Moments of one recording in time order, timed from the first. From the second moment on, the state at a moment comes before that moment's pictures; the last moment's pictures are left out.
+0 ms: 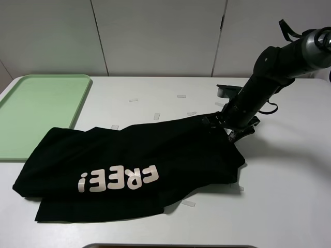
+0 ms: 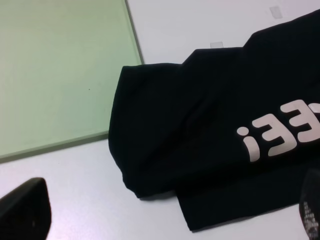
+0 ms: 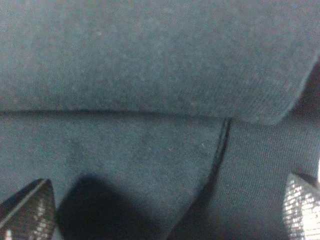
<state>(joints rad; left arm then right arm) -0.04 -0.01 -0.51 -0.06 1.07 0.18 0.24 2.05 -1.14 0.47 0.69 -0.38</state>
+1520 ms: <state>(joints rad) -0.04 -0.01 -0.51 -0.06 1.07 0.18 0.35 2.08 -1.14 0.65 0.74 -0.34</state>
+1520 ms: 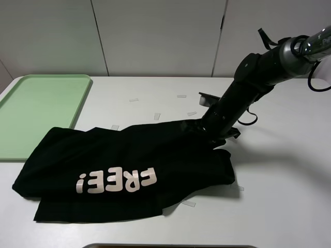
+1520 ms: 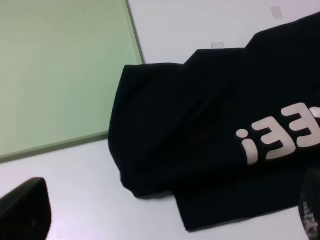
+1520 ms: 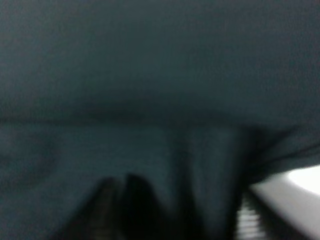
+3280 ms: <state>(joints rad) -0.04 -0.01 -0.51 -0.06 1.07 0.18 0.43 1.87 -1.19 -0.15 0.84 0.36</state>
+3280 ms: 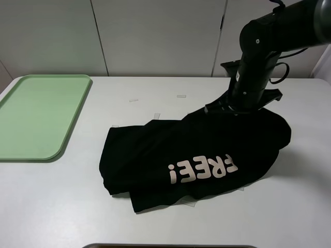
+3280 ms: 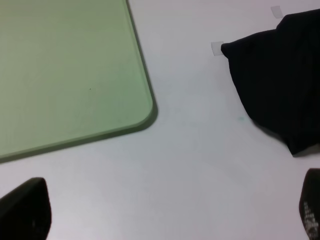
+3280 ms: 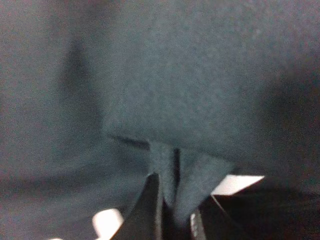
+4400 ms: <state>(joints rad) -0.04 -0.01 -0.51 -0.06 1.07 0.18 0.57 1.94 -1.19 0.75 0.79 -0.32</state>
